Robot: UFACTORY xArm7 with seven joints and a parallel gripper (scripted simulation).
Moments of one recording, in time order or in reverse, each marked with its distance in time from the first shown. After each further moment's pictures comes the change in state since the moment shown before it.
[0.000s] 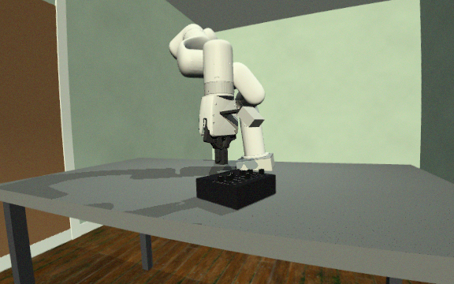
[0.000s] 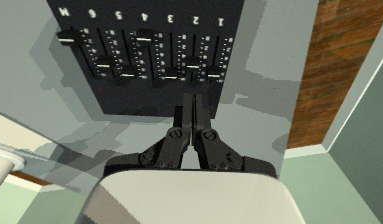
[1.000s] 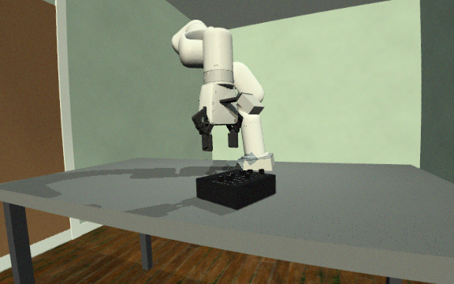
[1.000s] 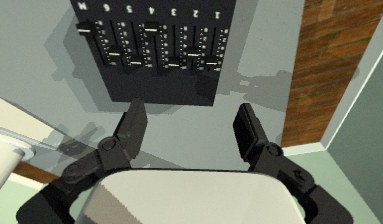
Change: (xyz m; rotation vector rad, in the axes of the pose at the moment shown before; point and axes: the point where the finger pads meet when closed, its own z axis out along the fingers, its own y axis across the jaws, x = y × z) arm 0.000 0.000 -0.028 0.001 -0.001 0.000
